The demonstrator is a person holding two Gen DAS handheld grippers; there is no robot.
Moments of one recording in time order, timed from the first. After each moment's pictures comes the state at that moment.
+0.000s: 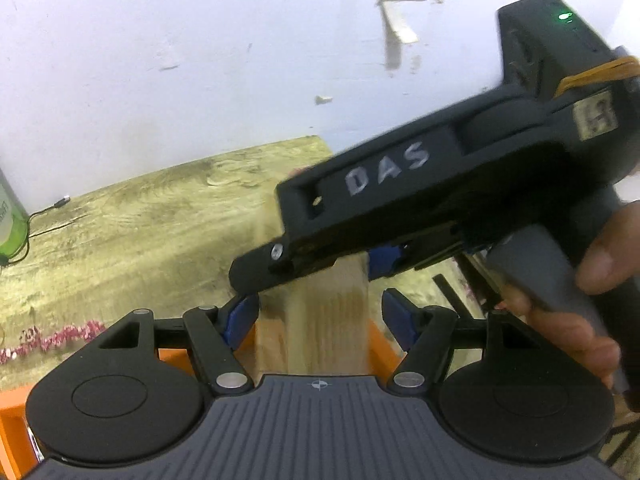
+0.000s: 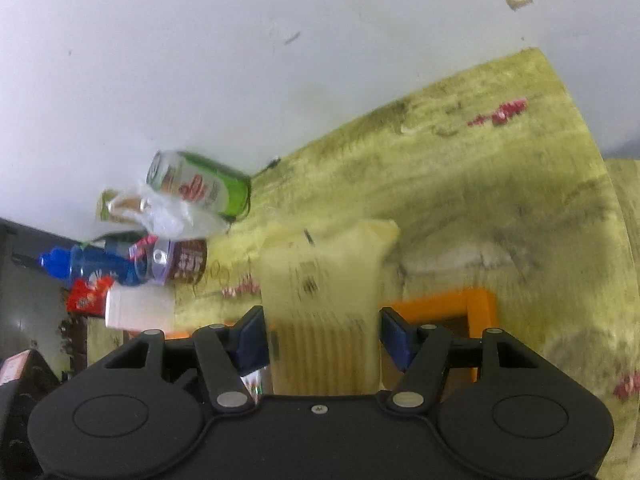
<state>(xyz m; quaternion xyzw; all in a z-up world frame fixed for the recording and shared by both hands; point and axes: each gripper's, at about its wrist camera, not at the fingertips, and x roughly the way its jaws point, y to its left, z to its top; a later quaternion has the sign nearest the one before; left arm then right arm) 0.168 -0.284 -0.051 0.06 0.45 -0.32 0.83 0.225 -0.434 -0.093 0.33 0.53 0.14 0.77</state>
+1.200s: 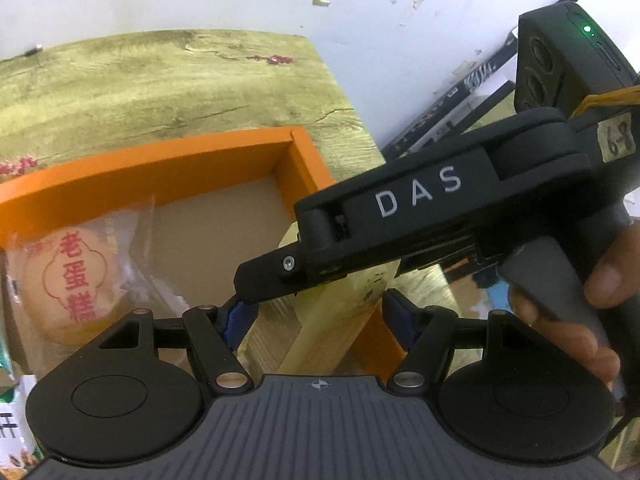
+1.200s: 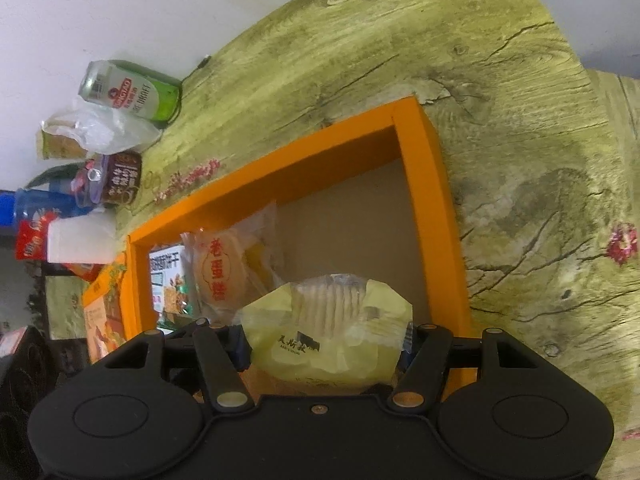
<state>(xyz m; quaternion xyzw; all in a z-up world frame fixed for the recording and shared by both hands) 0.113 -0.241 -0.122 -0.04 0.54 -0.34 0.77 0.169 -0.416 -0.151 0.29 0.63 0.10 0.71</state>
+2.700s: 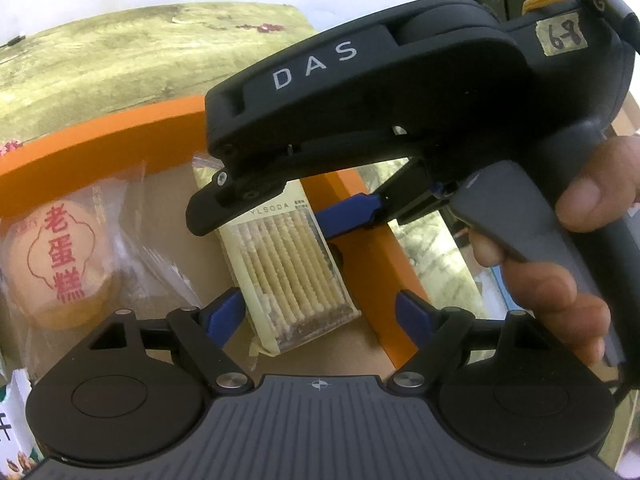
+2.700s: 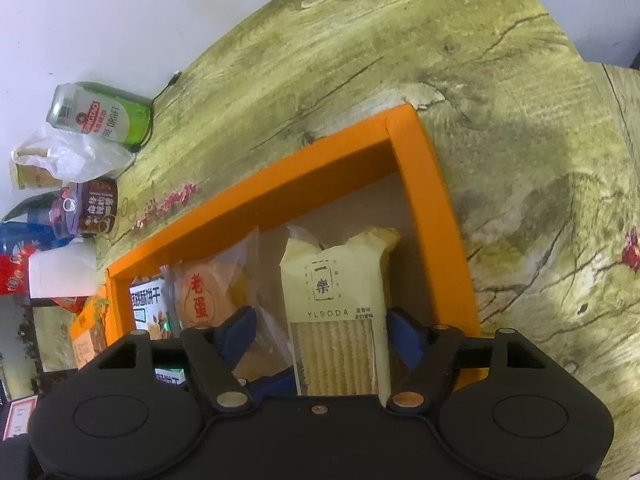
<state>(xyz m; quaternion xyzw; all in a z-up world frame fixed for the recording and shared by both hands) 0.100 -0.243 -0.128 0.00 0.55 -0.36 0.75 0.189 -0.409 -0.172 0.31 0.62 0.07 0.71</state>
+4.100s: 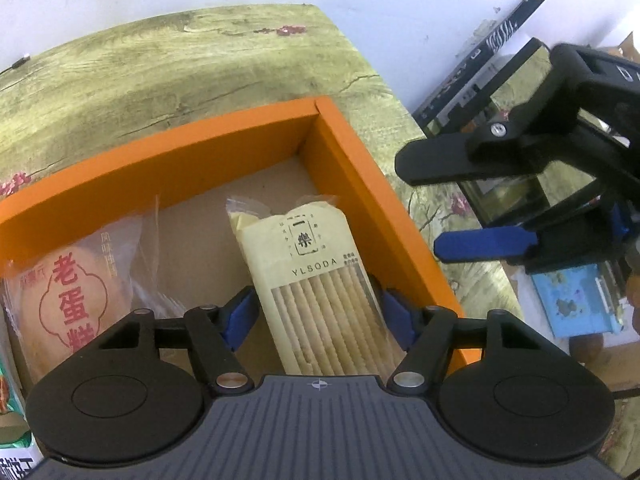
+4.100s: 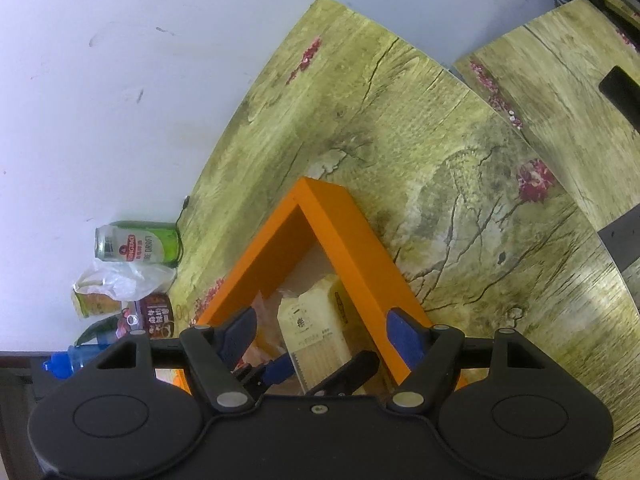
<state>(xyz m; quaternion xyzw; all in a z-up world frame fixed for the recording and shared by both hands) 0.136 -0.258 -0.132 0.04 0.55 -0.32 0.77 0.115 -0.484 -0.158 0.49 0.50 0.00 0.71</state>
